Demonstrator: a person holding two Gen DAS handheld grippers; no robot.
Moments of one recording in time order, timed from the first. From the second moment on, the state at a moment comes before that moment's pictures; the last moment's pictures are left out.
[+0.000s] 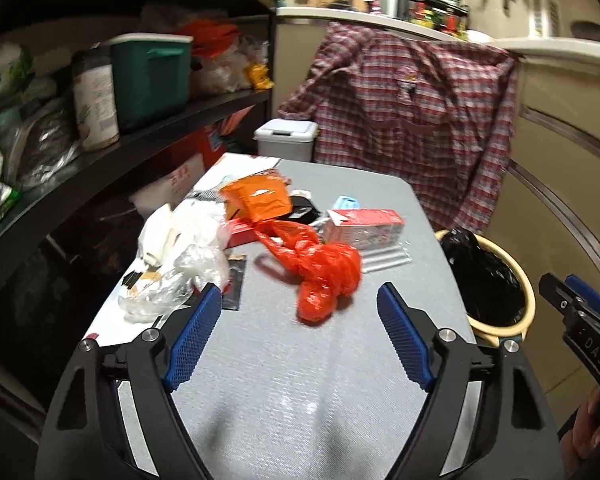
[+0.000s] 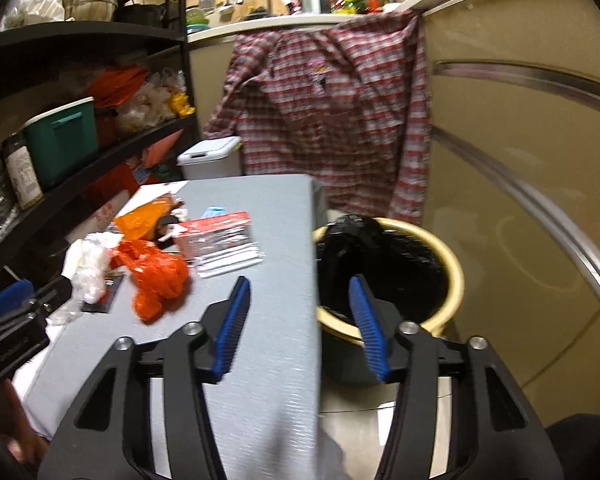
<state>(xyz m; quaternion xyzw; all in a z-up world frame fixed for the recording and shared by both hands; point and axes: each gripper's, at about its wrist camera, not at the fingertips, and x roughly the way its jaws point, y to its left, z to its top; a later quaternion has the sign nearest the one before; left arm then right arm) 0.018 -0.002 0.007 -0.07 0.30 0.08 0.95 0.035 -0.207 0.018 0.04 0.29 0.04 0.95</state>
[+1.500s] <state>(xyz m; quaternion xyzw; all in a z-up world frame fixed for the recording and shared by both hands) 0.126 0.099 -0.066 -0.08 0.39 0.22 0.89 0.256 -0.154 -0.101 0.02 0.46 0.21 0.86</state>
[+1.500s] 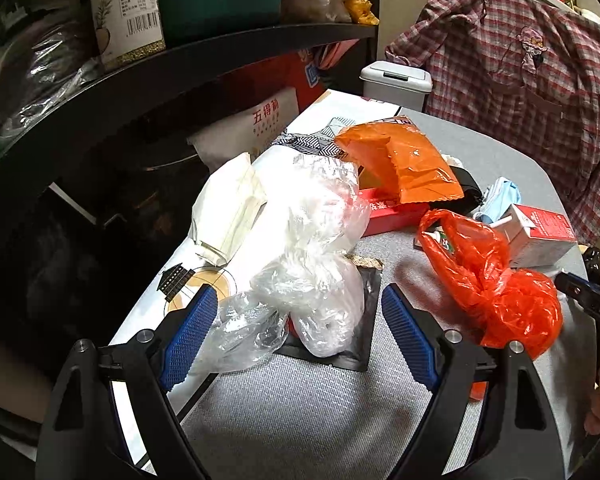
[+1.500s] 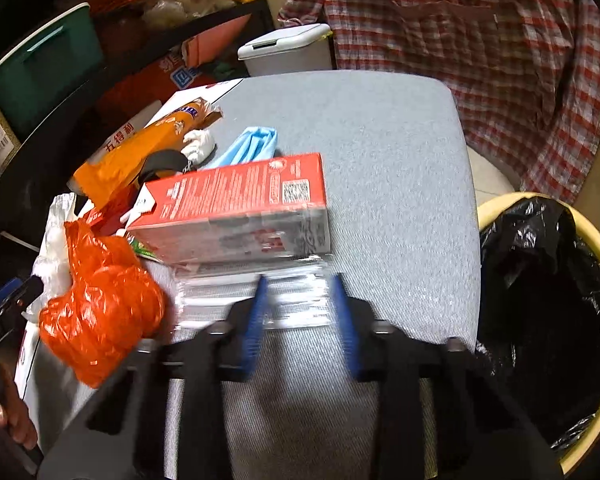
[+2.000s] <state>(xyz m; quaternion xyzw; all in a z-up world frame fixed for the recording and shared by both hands) 0.111 0.097 -0.053 -0.08 0.38 0.21 0.90 0.212 -0.176 -0.057 0.02 0.41 0.23 0.88</state>
